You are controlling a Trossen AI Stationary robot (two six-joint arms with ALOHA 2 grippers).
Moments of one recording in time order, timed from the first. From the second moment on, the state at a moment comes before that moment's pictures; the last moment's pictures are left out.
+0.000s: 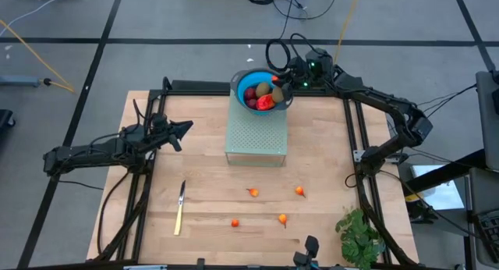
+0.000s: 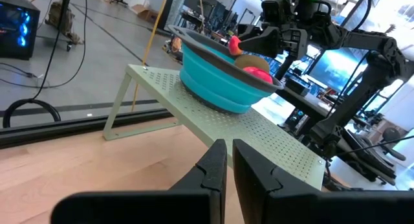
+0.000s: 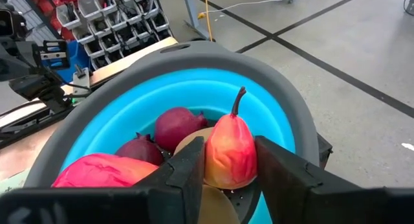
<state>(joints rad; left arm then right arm) 0.18 0.29 0.19 0.07 -0.34 -0.49 -0.74 1.50 1.20 -0.11 -0.37 0.09</state>
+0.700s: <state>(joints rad) 0.18 0.29 0.19 0.07 -0.34 -0.50 -0.71 1.41 1.20 -0.15 -0.37 0.11</state>
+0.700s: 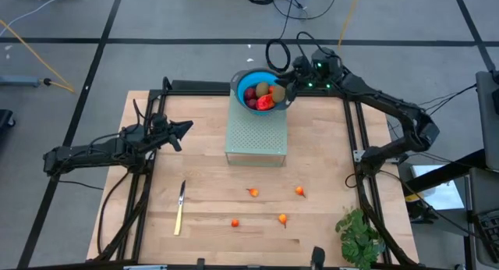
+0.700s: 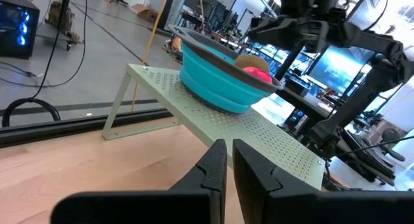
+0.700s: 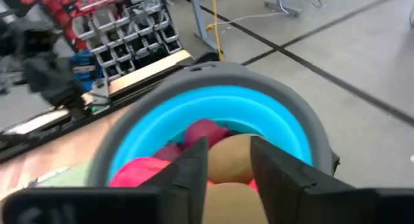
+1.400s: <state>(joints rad) 0.18 0.29 0.19 0.07 -0.34 -0.50 -0.59 0.95 0.86 -0.11 -0.37 0.11</state>
